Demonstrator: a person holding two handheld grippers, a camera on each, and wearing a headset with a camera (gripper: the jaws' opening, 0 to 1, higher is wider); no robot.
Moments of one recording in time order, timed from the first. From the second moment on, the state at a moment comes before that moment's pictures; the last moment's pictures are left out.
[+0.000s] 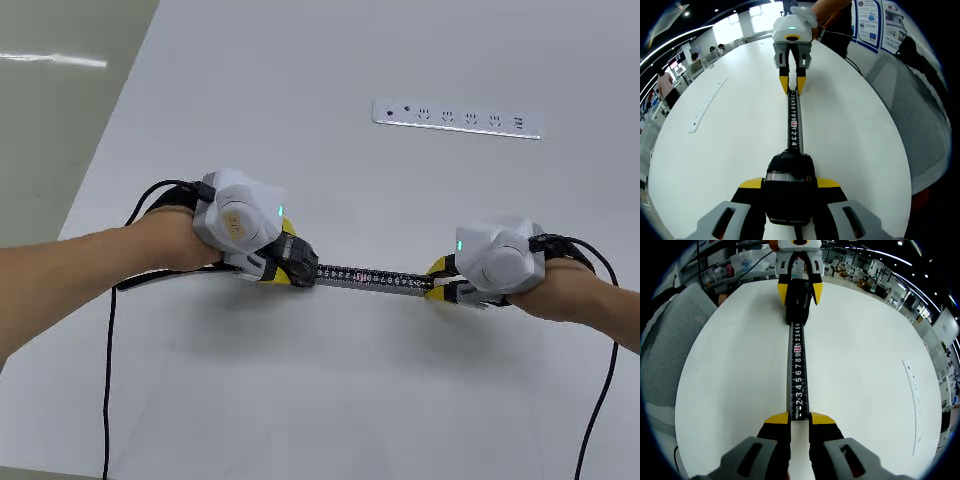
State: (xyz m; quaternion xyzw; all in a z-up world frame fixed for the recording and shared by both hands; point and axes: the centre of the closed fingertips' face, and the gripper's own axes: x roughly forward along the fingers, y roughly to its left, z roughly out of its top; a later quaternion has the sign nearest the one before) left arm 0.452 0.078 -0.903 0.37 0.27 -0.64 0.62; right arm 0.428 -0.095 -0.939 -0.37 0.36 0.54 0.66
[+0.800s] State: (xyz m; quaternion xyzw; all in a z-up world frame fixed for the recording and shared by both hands) left arm 0.455 0.079 -0.906 0.37 0.28 -0.64 0.61; right arm 0.424 -0.134 -0.939 -0.37 0.37 0.53 0.66
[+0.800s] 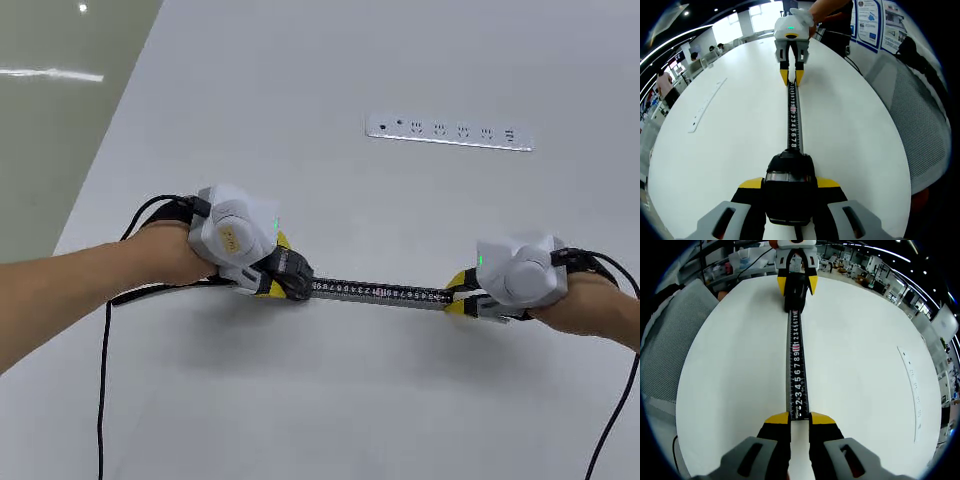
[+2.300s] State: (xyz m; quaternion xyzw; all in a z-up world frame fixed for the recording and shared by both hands) left arm 0.455 0.077 -0.903 0.38 0.27 -0.64 0.61; right arm 0.418 -0.165 -0.931 -0.37 0.40 0.53 0.65
